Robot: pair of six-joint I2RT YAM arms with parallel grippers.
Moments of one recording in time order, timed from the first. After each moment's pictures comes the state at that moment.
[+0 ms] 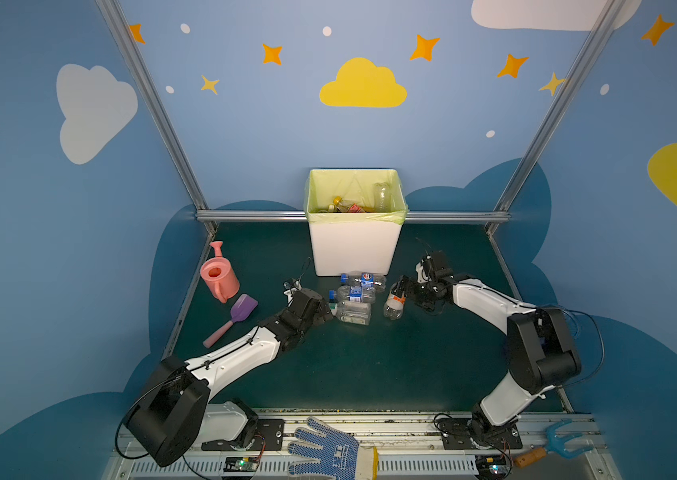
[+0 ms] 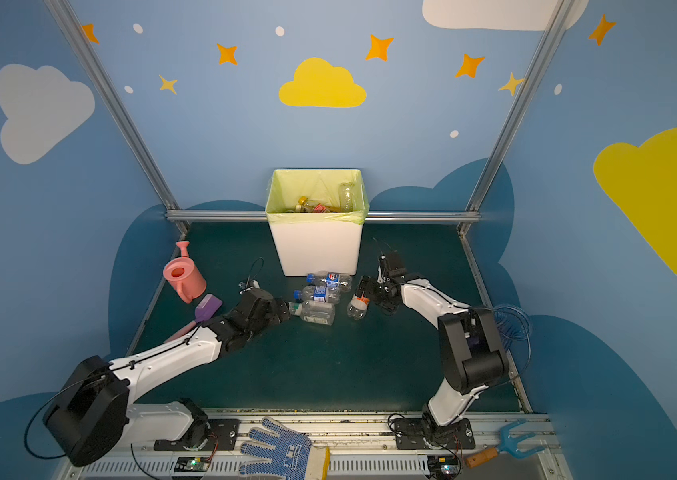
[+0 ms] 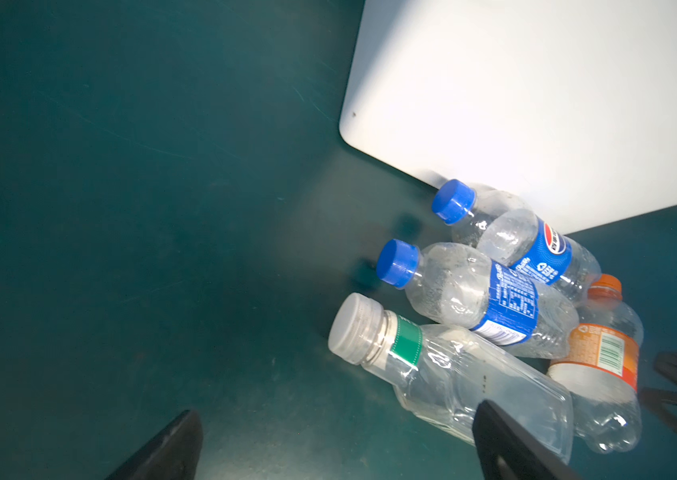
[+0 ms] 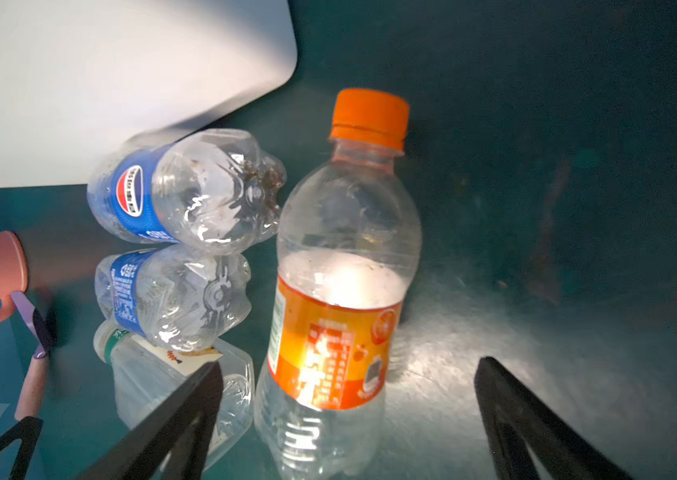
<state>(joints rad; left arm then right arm) -0.61 1.29 0.68 -0.19 -0.30 -0.89 0.37 1.70 1.09 -0.43 -0.24 0.63</state>
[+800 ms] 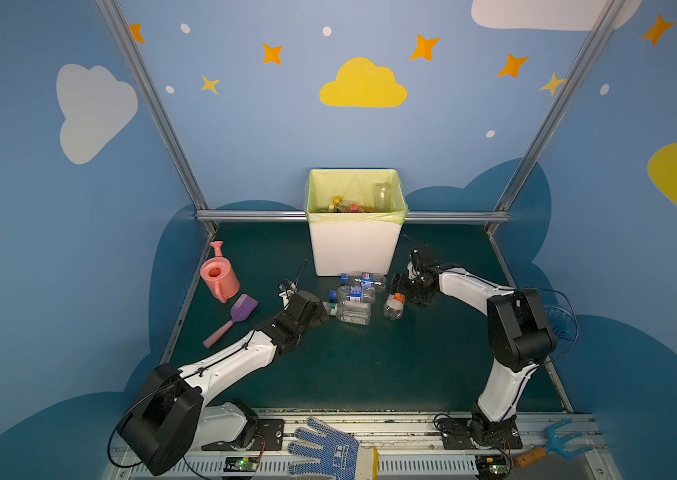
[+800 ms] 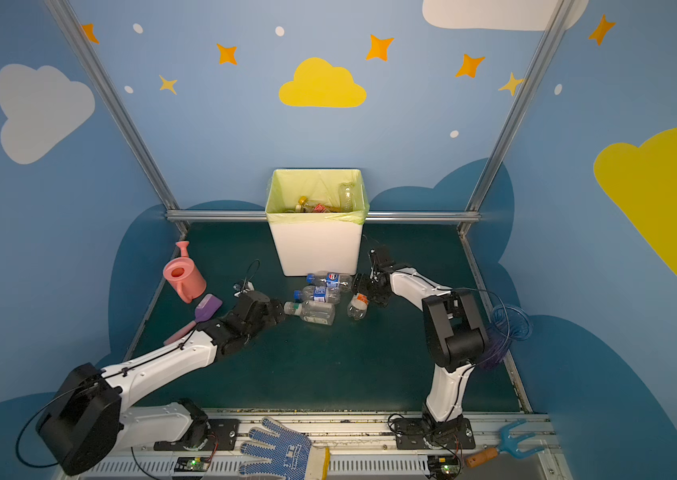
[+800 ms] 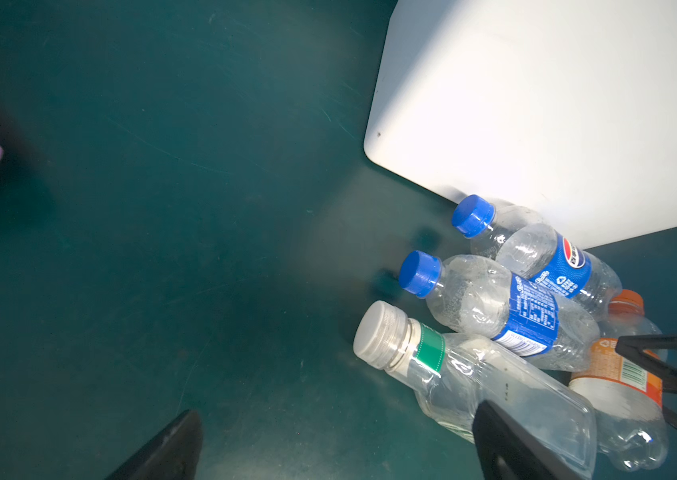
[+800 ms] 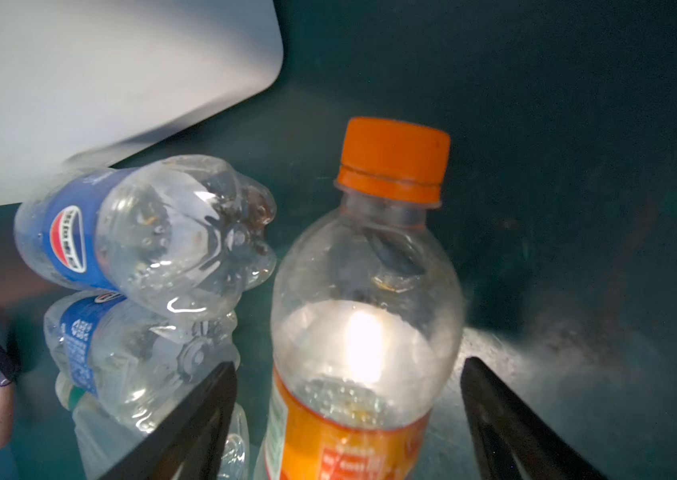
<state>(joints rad) -0.60 1.26 0.65 -0.21 -0.35 -0.89 0.39 1.86 1.24 -0.52 -0.22 0.63</state>
